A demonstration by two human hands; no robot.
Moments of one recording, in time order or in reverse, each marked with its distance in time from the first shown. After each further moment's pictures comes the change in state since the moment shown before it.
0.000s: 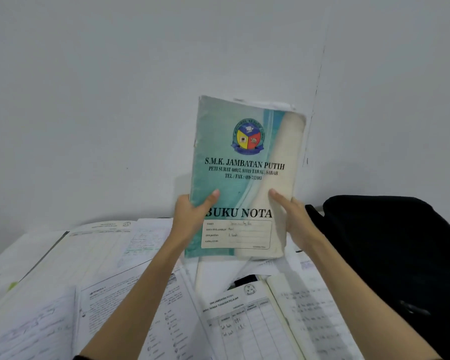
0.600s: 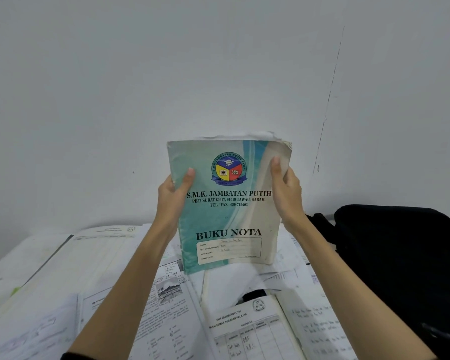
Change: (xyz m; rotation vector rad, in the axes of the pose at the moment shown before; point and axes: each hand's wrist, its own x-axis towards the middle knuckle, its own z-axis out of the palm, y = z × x) left_hand 0.036 0.014 -0.031 -0.231 0.122 0.028; right_hand 0.032 -0.039 0.050 -0.180 0.263 -0.299
